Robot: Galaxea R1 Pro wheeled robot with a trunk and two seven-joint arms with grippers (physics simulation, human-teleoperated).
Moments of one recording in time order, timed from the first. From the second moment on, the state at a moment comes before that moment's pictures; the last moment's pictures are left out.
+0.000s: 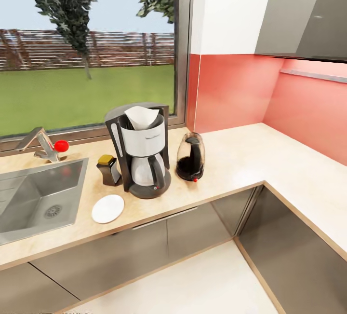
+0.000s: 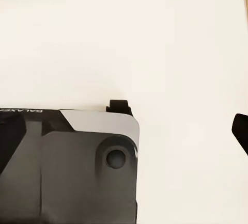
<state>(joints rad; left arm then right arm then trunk) 0.01 0.05 0.33 -0.06 -0.21 -0.29 0.17 -0.43 0.05 0.19 -0.02 -0.13 0.05 -0.13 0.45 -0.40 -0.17</state>
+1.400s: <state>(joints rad) 0.01 0.05 0.32 -0.05 -0.21 -0.29 0.17 -0.19 -0.04 0.19 -0.02 -0.12 0.05 0.06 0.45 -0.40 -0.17</state>
